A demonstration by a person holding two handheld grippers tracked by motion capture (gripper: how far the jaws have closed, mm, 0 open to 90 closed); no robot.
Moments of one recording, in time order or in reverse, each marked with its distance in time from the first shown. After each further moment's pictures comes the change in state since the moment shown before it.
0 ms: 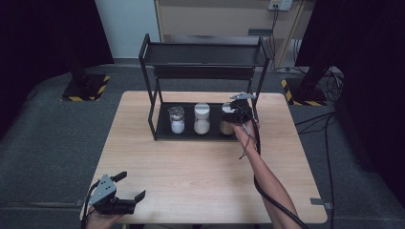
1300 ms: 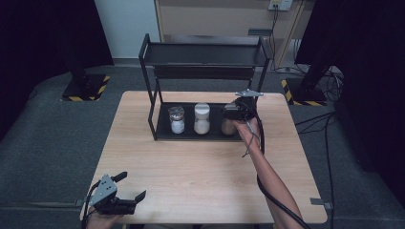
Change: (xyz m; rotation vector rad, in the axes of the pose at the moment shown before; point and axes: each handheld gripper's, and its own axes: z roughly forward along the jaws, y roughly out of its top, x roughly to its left) left arm -0.001 0.001 0.001 0.006 0.001 0.007; right arm -0.011 -0.001 -0.019 -0.086 0.019 0.029
